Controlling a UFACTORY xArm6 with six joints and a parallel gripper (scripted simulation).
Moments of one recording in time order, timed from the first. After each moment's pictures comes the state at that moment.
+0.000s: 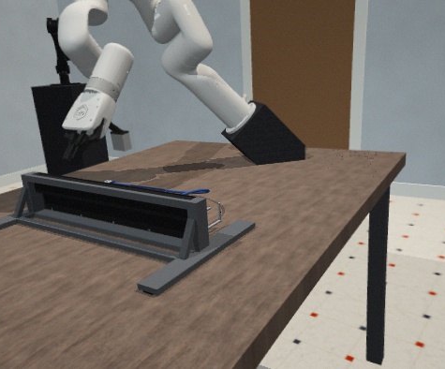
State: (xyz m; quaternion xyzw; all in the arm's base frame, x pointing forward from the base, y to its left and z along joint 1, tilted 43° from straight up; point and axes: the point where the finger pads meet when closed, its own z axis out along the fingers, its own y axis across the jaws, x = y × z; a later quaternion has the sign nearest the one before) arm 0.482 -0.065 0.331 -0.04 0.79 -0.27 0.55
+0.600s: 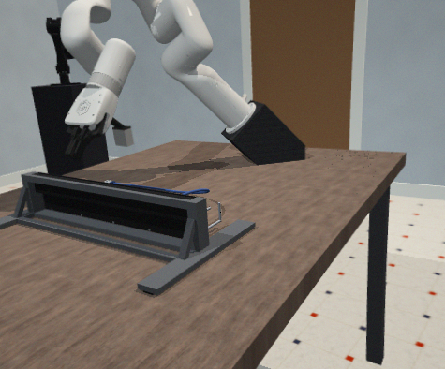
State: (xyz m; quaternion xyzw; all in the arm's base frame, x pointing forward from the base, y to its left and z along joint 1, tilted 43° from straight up) arm 0.470 -0.060 0.334 -0.04 0.79 -0.27 0.55
